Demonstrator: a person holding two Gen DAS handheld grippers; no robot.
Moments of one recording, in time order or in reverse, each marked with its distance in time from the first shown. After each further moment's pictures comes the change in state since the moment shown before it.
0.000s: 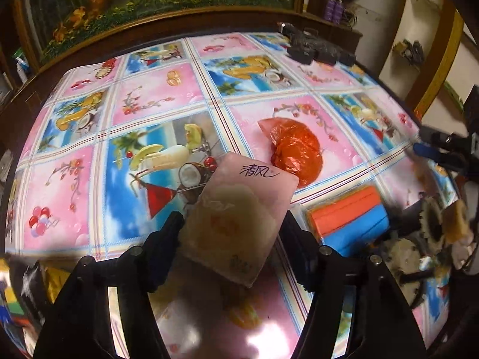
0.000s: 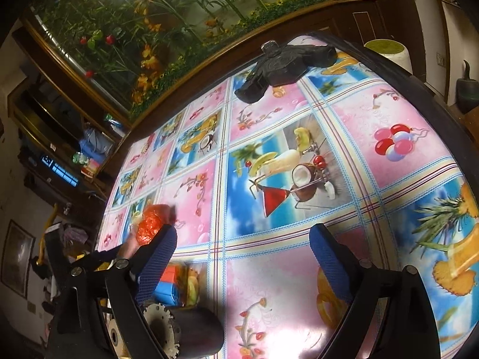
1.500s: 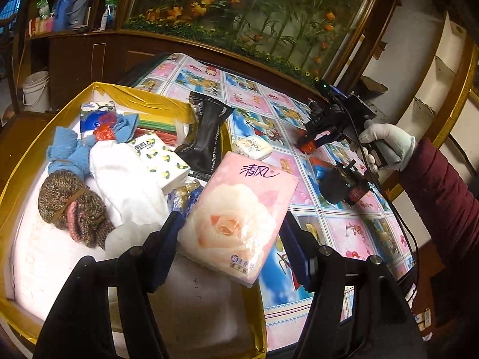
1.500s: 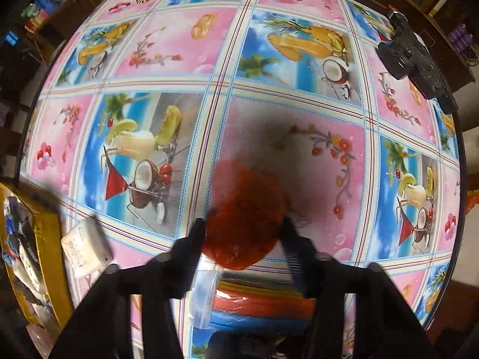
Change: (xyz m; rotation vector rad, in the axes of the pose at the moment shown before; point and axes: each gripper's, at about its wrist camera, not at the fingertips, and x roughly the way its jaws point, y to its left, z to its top) left arm -0.178 0.119 -0.215 -0.395 -0.272 -0.118; right arm 0.198 0.235 0.016 -0.357 0.565 -0.476
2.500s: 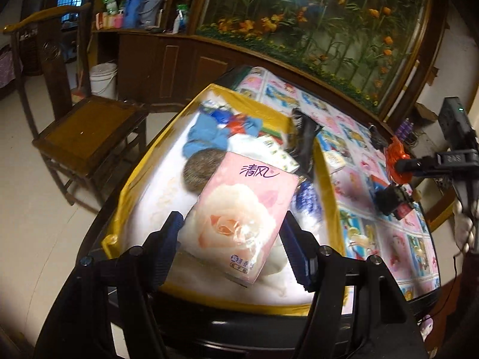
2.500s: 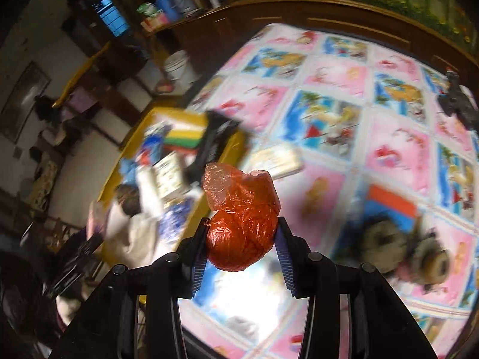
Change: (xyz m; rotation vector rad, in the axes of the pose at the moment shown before) left arm -0.070 0.073 -0.030 -0.136 -0.055 0.283; right arm -0.148 0.090 -0.216 -0.285 -0.256 0.445
